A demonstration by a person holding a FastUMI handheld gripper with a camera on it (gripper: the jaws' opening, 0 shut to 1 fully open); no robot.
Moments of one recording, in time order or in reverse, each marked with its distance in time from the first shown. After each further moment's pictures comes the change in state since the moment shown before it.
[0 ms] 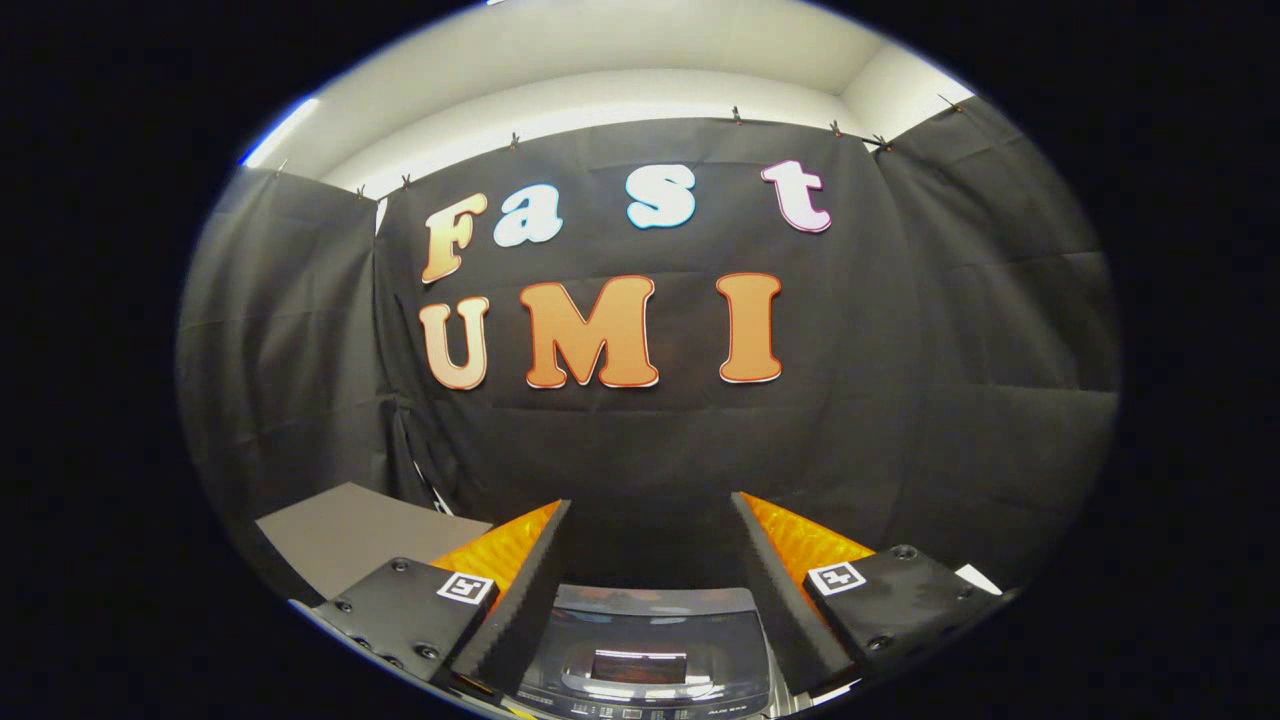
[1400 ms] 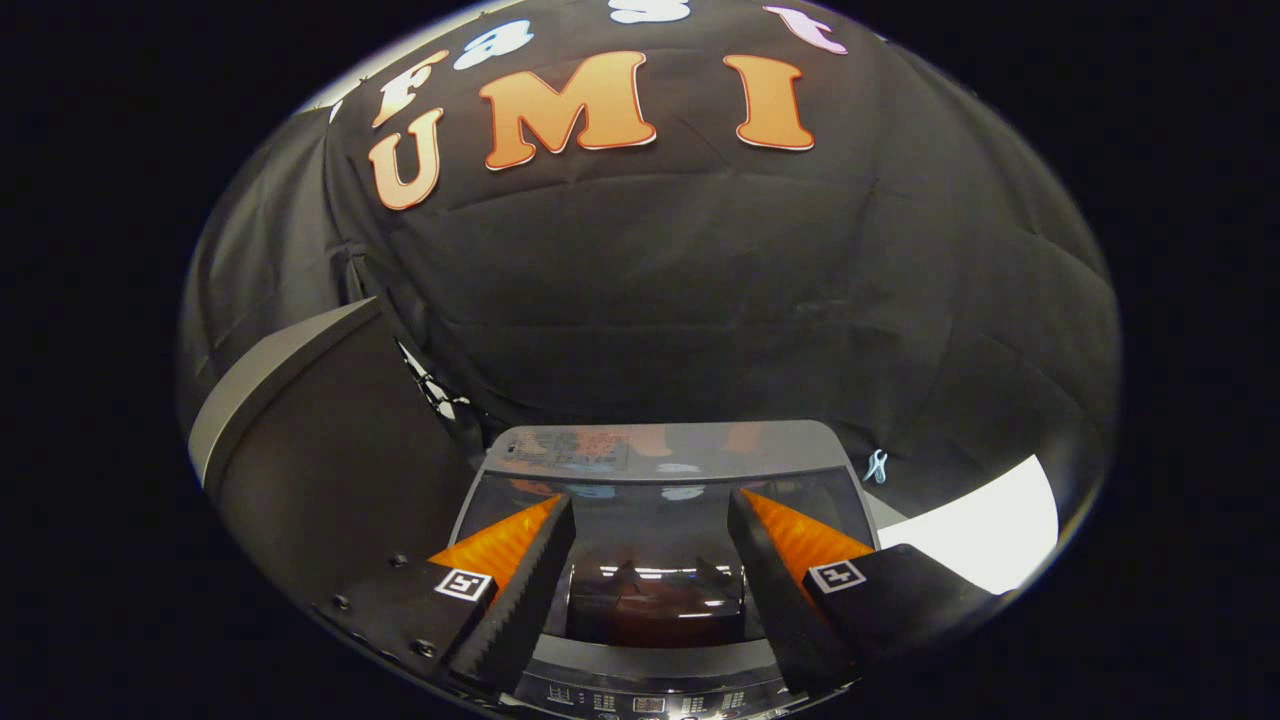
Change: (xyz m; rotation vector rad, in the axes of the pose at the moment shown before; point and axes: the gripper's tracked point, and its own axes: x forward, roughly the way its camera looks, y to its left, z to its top) arm 0.146 0.007 -0.298 0.049 0.509 -0.019
